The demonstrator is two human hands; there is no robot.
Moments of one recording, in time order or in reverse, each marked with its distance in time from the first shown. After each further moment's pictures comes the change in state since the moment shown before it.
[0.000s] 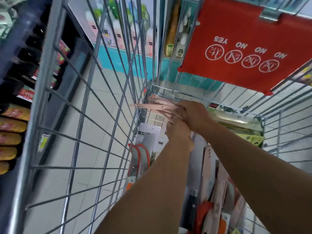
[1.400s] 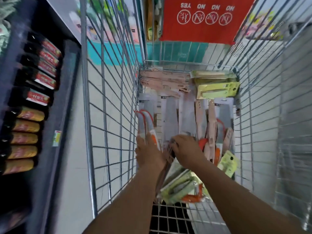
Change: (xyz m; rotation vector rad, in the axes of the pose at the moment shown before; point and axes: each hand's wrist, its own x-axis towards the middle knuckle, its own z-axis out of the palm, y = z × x) left_hand -0.072 -0.067 -0.216 1.638 0.066 0.533; right_hand -0.224 -0.027 0.115 0.053 -0.117 0.095
